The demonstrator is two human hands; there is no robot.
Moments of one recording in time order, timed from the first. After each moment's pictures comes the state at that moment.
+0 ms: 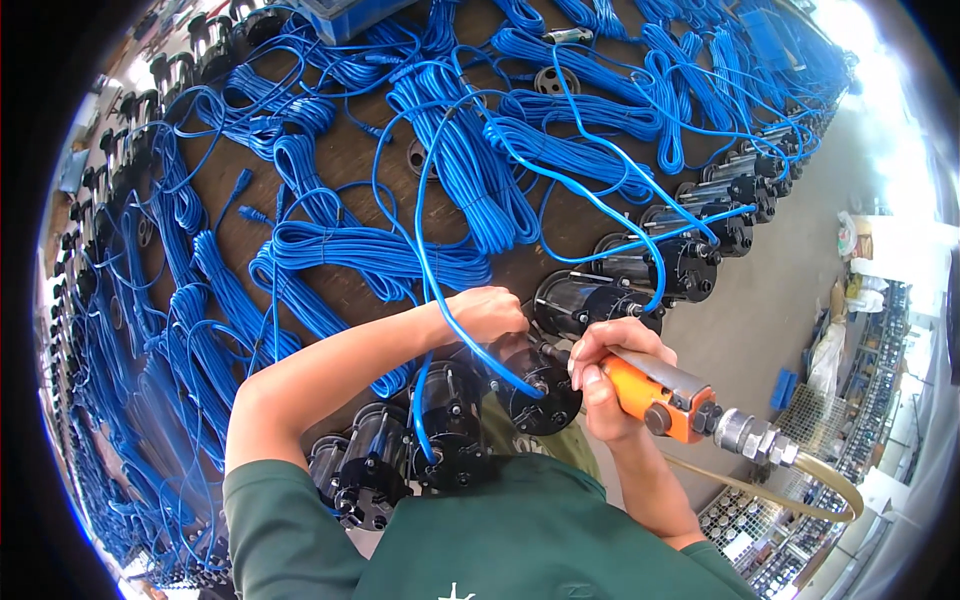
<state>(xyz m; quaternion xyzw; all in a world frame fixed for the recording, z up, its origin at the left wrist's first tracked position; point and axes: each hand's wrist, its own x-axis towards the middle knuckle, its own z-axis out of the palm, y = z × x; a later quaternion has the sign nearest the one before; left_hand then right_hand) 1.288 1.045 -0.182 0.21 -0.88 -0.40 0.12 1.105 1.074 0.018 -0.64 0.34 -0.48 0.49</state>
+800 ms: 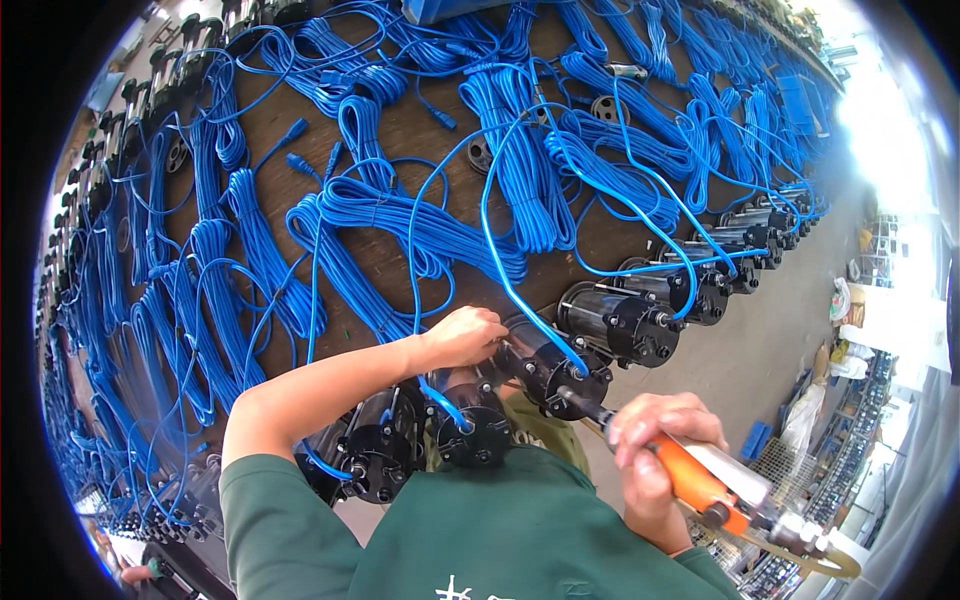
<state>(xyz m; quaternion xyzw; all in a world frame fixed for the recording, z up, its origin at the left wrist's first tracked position) 1.332 1.138 -0.178 0.43 -0.79 -0.36 0.25 1.132 1.122 0.096 -0.66 0.25 -0.48 0.52</state>
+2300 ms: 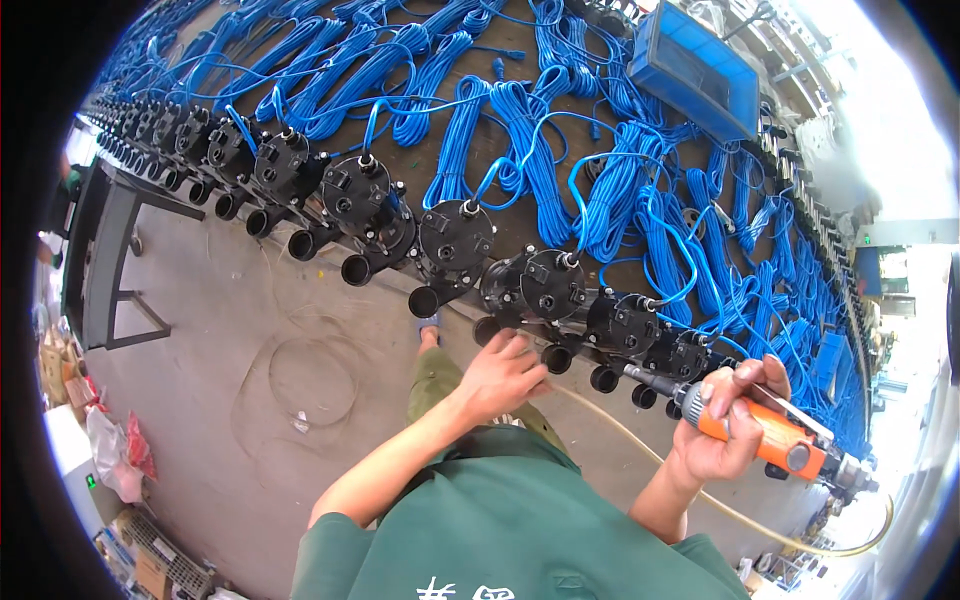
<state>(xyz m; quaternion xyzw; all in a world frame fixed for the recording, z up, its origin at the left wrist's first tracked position) 1.044 1.234 -0.101 0.78 -0.52 -0.04 0.36 0.976 1.051 0.117 -0.63 0.05 -0.43 0.65</state>
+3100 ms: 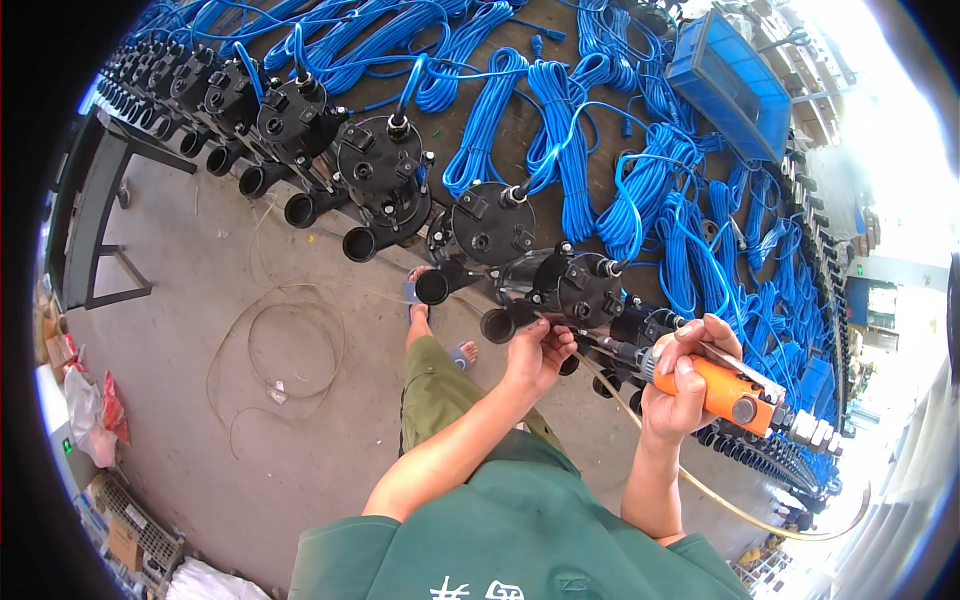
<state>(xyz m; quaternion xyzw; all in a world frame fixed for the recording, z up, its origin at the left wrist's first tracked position) 1.022 1.150 -0.179 0.07 0.37 -0.34 0.86 1.039 1.082 0.048 -0.66 0.03 -0.34 0.67</state>
